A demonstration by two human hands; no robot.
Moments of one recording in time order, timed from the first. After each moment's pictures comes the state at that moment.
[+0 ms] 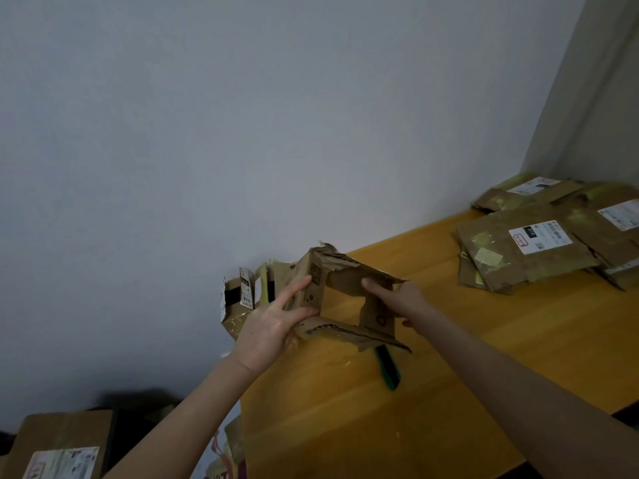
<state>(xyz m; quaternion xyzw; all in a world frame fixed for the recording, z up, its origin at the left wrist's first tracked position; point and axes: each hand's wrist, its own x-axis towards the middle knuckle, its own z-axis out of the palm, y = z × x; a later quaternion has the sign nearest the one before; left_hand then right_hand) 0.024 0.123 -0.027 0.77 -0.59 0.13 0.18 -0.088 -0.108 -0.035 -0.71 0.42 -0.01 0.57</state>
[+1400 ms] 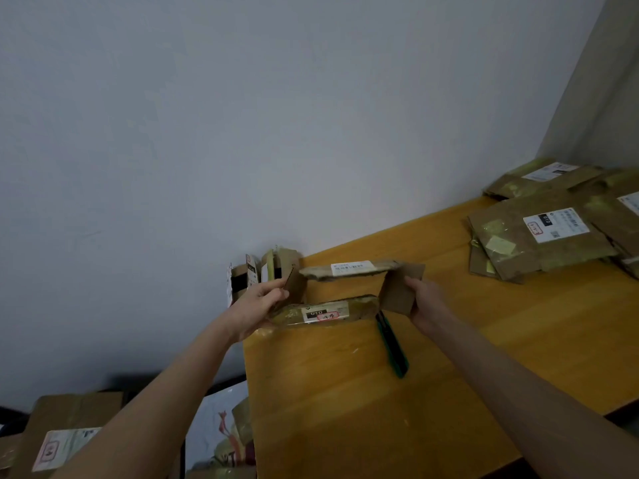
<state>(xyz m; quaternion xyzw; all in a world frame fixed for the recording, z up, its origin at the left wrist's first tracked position) 0.078 0.134 -0.041 0.77 -0.17 -0.39 0.48 -0.091 -0.106 -0.065 -0.40 0.42 -0.17 0.80</state>
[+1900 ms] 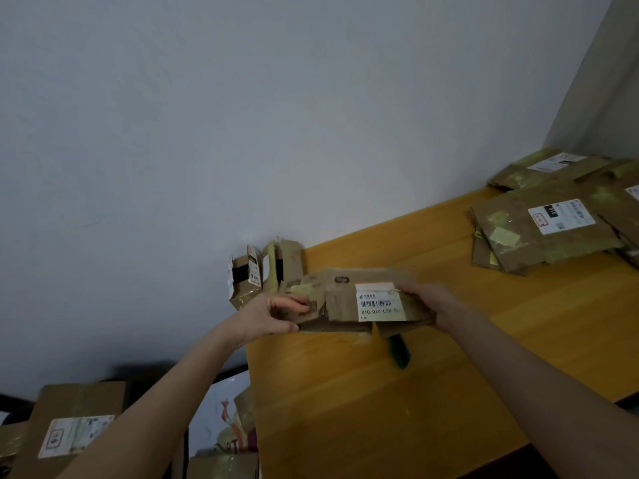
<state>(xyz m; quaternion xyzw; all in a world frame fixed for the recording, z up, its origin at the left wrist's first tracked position) 0.066 0.151 -0.055 0.76 -0.33 -0.40 0.41 -0.102 -0.125 -0.081 -0.52 0.48 0.00 0.71</state>
